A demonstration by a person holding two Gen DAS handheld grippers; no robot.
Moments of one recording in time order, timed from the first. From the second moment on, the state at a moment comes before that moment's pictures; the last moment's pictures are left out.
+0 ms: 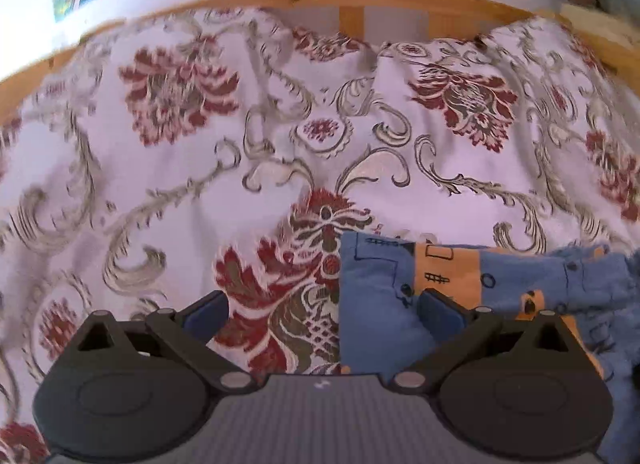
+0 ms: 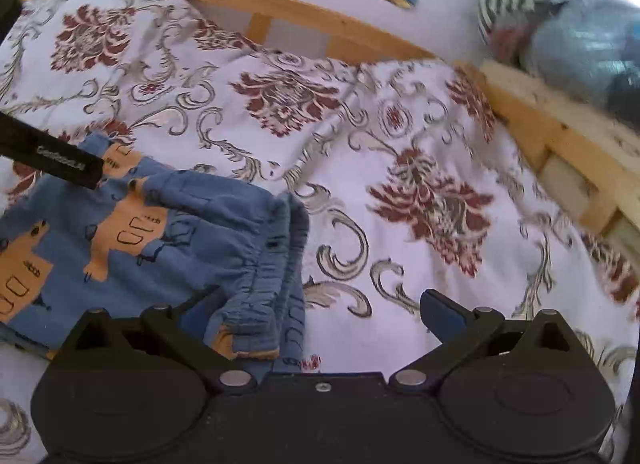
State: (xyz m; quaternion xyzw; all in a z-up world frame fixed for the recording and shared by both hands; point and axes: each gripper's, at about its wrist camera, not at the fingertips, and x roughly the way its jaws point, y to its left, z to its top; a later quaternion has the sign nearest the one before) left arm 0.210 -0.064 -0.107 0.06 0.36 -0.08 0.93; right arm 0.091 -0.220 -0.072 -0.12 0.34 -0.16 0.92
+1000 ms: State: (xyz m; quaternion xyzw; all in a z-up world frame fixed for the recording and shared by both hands) left arm 0.203 0.003 -0.083 -0.09 0.44 -0.05 0.89; right arm 0.089 -0.241 -0.050 -0.08 0.30 -0.13 0.94
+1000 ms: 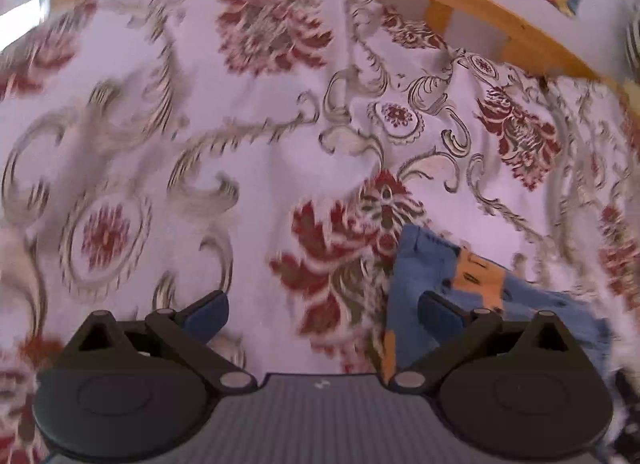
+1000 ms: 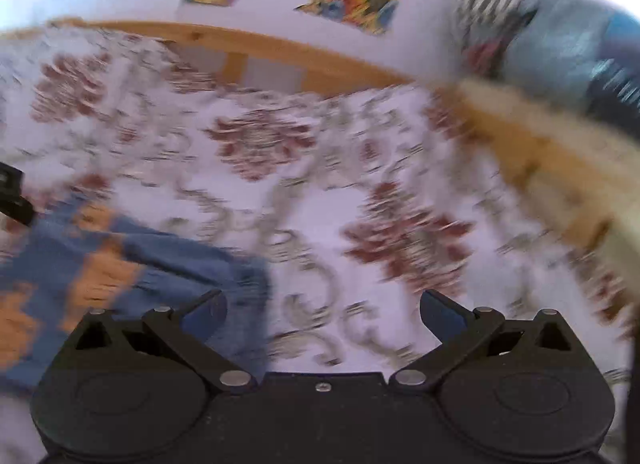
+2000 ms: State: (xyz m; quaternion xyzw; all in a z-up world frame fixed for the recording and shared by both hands) left arm 0.175 -0.033 -0.098 -0.05 0.48 -0.18 0.86; right arm 0.110 -0.310 -0.073 0.22 0.40 0.06 0.89
